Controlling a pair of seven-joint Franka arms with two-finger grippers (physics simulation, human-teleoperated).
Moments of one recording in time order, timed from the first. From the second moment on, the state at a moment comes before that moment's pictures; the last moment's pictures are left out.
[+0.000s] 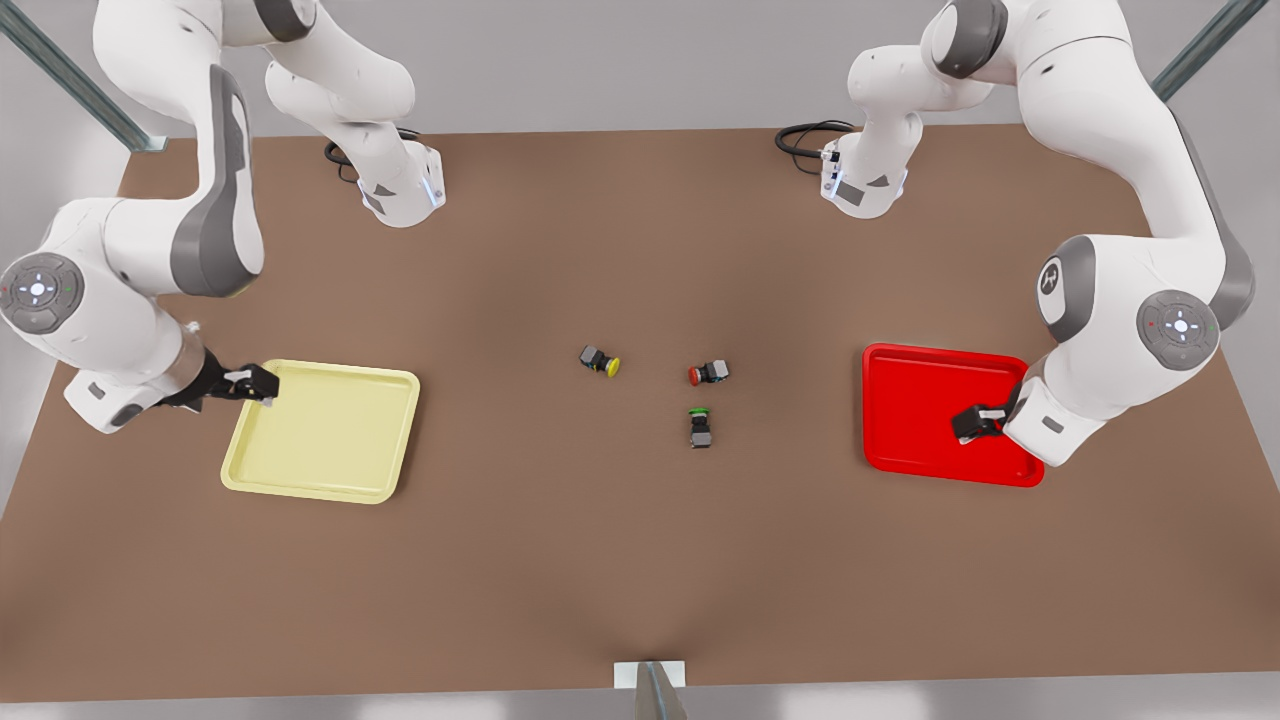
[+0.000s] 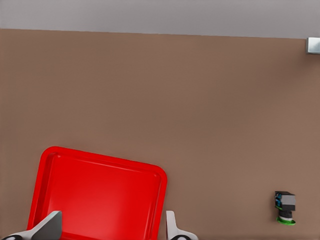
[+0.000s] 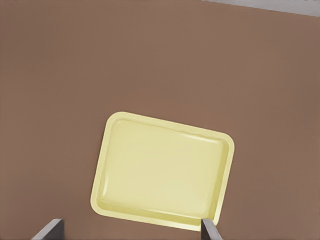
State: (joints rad) left arm -0.02 0.41 -0.08 -1.27 0.06 1.68 -0.15; right arm -0.06 0.21 0.08 -1.50 -0.10 1.68 -0.07
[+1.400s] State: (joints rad) left arm -0.41 0.51 -0.26 -2.10 0.05 2.55 0.57; right arm 0.41 0.52 0.40 -1.98 -0.09 2.39 -0.17
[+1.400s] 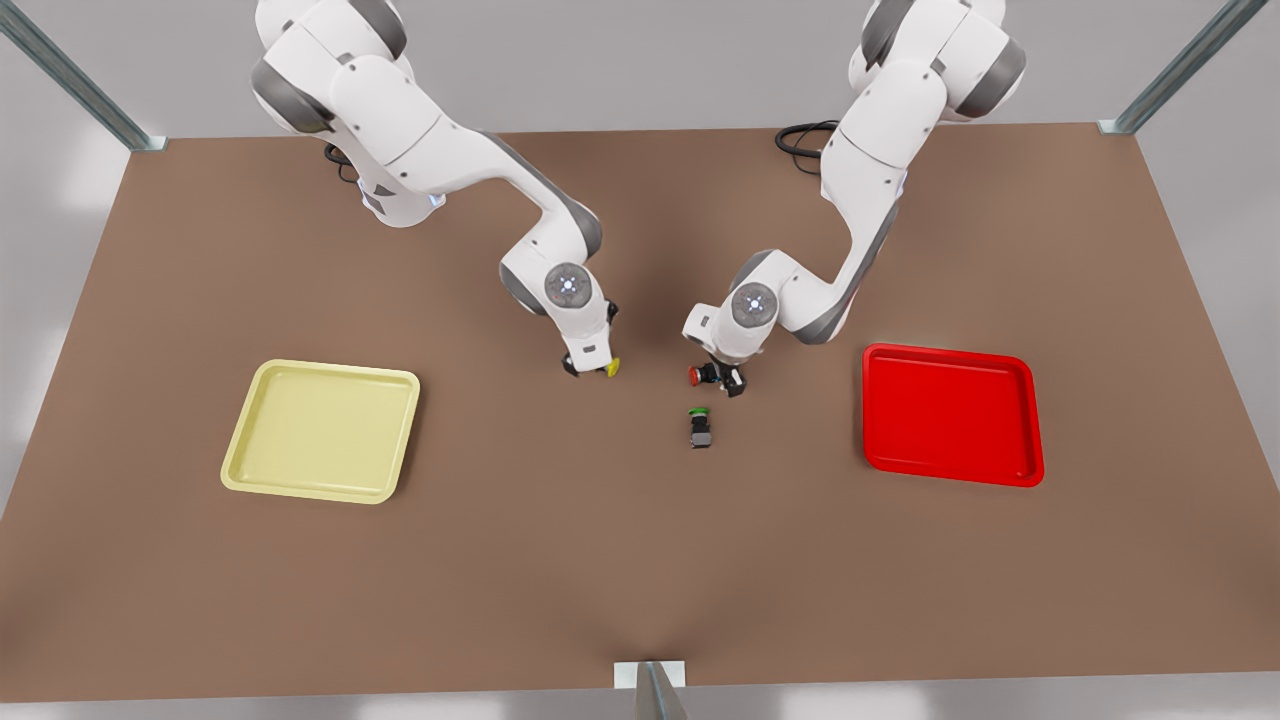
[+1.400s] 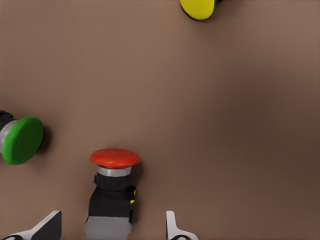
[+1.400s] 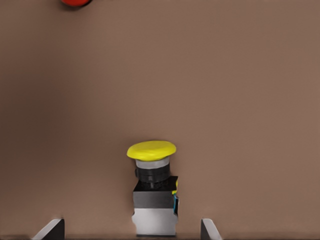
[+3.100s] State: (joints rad) left arm -0.41 0.50 -0.23 -2.05 0.07 2.45 0.60; right arm 0.45 0.58 0.36 -2.03 -0.21 2.51 0.01
